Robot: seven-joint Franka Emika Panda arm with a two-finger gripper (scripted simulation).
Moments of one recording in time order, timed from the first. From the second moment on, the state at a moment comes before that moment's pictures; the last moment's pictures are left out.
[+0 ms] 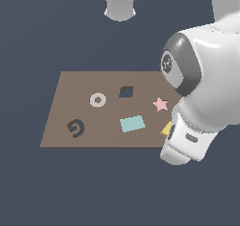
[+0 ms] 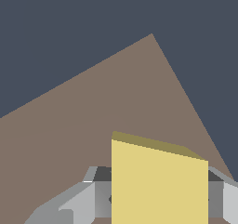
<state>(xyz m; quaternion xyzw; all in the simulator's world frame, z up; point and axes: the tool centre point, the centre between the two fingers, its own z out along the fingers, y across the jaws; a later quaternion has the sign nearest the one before) 0.103 0.162 0.030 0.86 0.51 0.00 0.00</state>
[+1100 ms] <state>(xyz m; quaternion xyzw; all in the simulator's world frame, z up) 0.113 0.132 0.031 0.93 0.37 0.00 0.00</state>
